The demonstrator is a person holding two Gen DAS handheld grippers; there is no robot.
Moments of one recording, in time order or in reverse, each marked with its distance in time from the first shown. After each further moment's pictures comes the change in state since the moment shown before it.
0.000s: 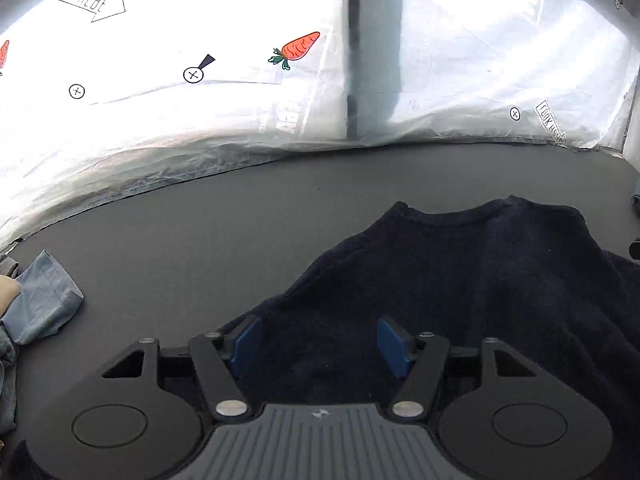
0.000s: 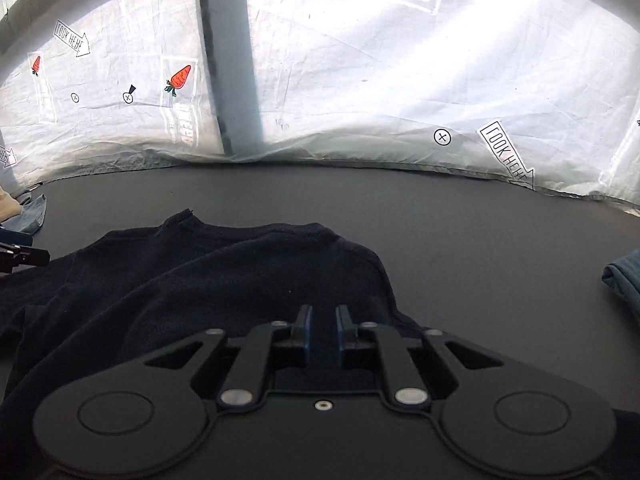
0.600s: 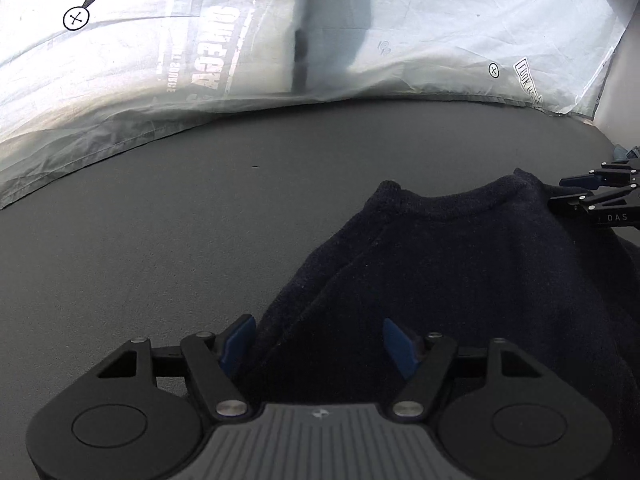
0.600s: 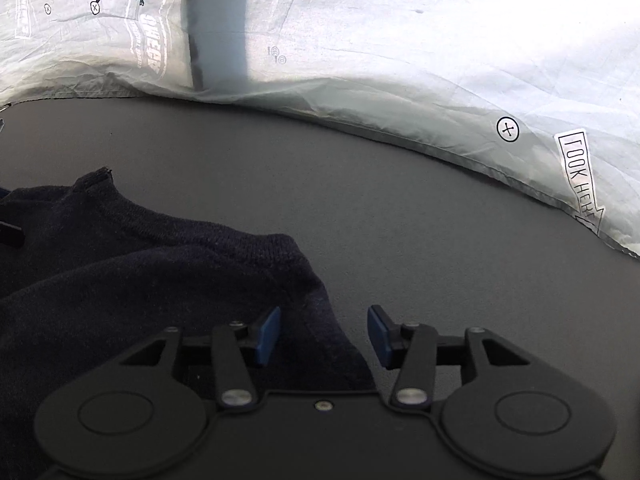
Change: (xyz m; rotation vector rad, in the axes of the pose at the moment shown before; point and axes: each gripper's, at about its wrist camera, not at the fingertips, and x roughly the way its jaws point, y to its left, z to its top) left arm 0.105 0.012 0.018 -0.004 0.112 -0.157; right arm 0.149 -0.009 0.037 -0.162 0.159 0.034
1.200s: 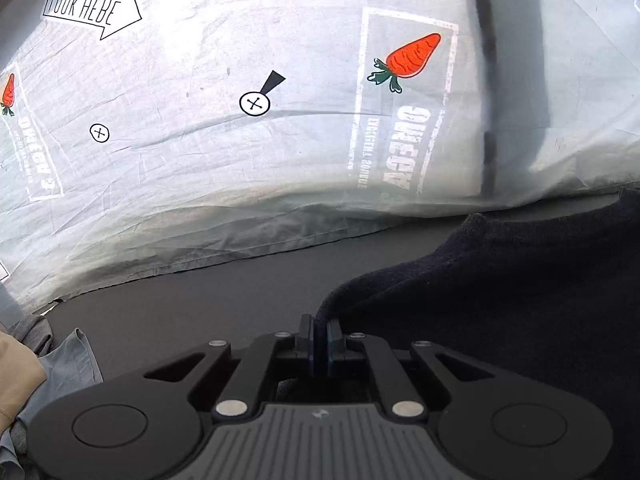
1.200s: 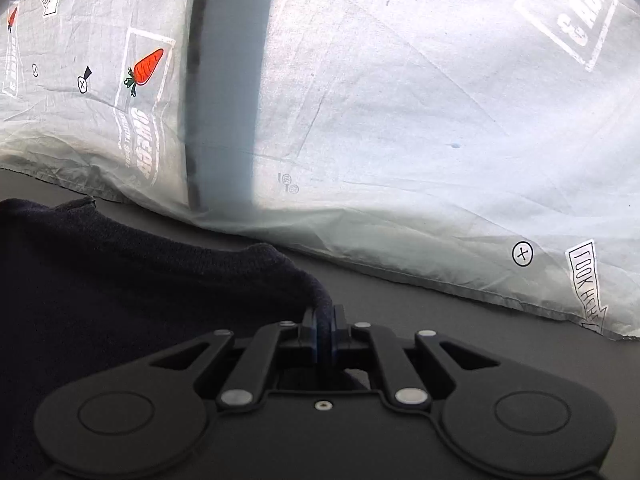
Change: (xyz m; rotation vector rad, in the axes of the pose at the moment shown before) left arm 0.013 0.043 0.028 -0.140 -0.142 0.443; right arm 0.036 0.053 0.070 -0.012 -0.242 -0.111
